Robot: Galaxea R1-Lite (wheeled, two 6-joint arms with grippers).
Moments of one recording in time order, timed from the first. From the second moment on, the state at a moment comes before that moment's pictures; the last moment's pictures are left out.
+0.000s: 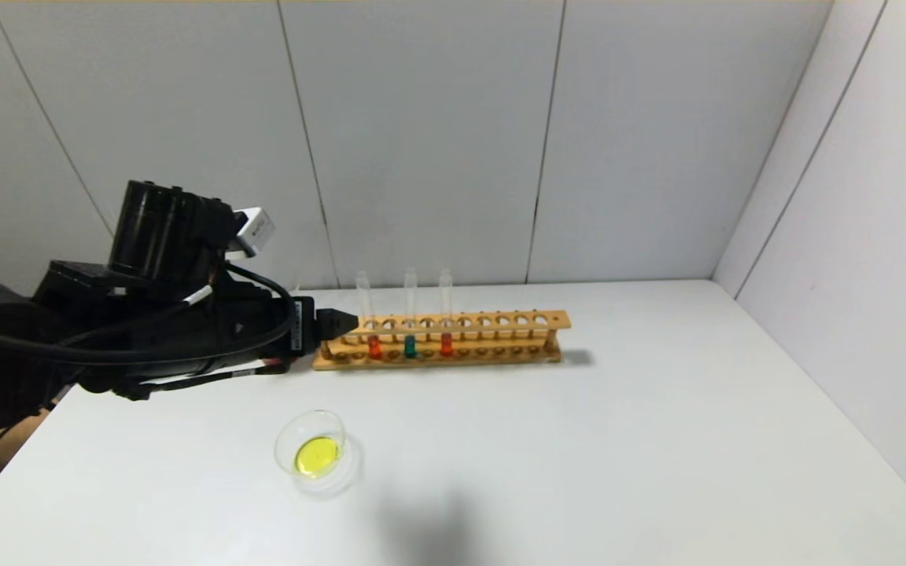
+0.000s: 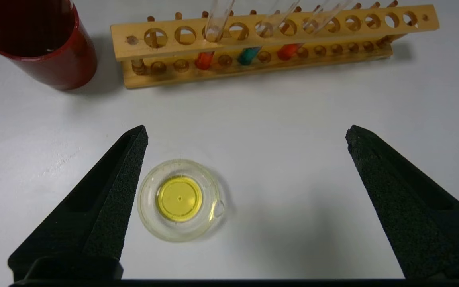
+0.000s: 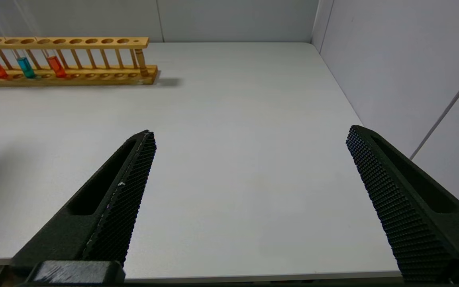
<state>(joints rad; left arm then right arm) -0.43 1.61 -0.94 -0.15 0.06 -0.31 0.00 0.00 0.00 0.00 0.00 0.00</state>
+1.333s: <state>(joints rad) -0.36 2.10 -1.23 -0.38 0.09 -0.22 0.00 0.00 0.00 0.00 0.00 0.00</state>
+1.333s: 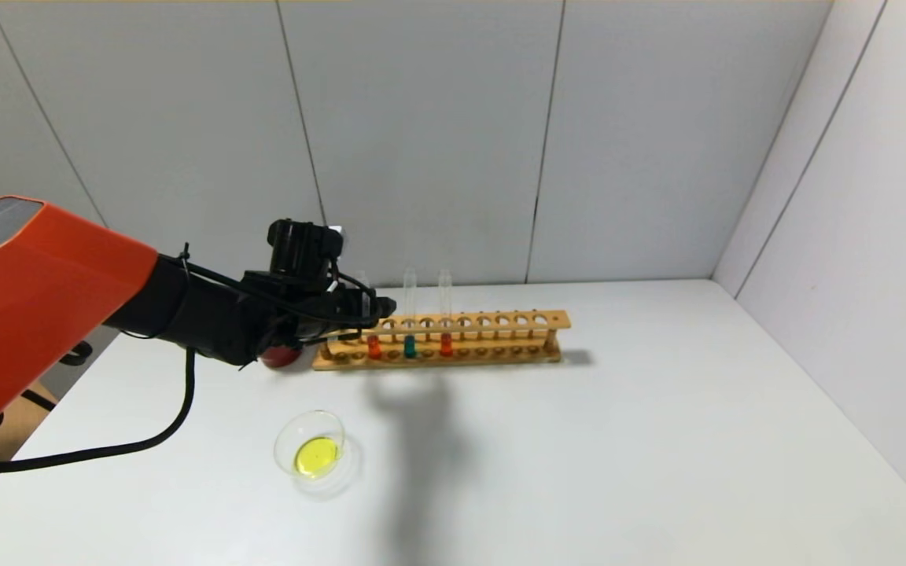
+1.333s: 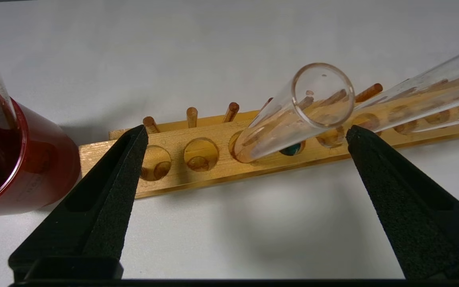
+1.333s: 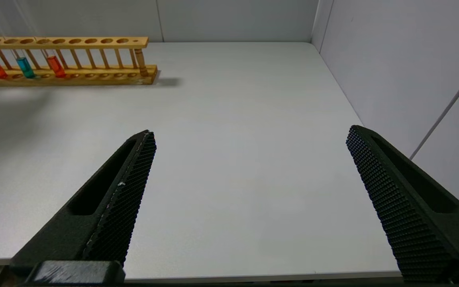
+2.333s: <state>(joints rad) -0.38 2.16 -1.27 -0.39 0.09 -0.19 0.00 0.00 0.00 0.00 0.00 0.00</state>
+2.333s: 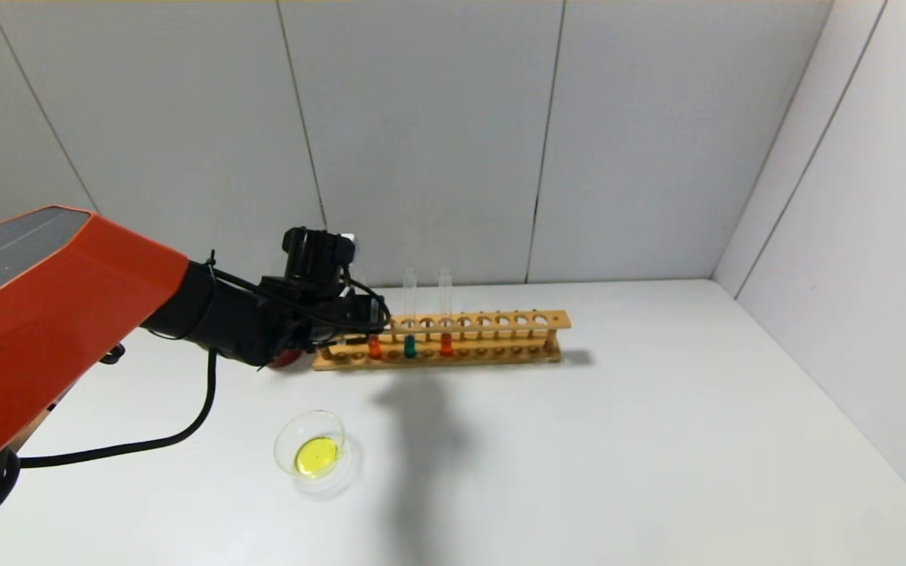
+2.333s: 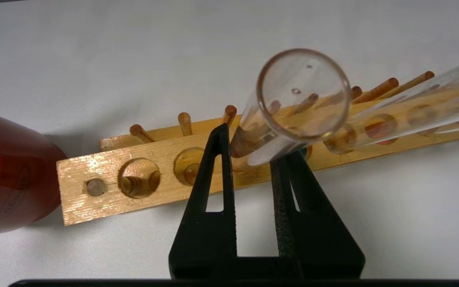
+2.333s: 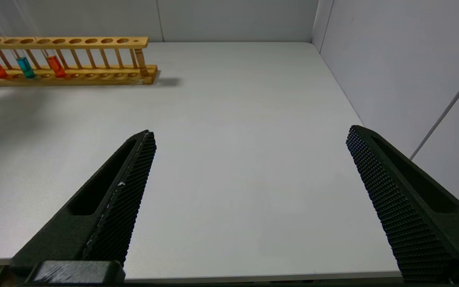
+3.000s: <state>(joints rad) -0.38 2.14 -1.29 -0.38 0.09 -0.19 0.00 0.00 0.00 0.00 0.00 0.00</state>
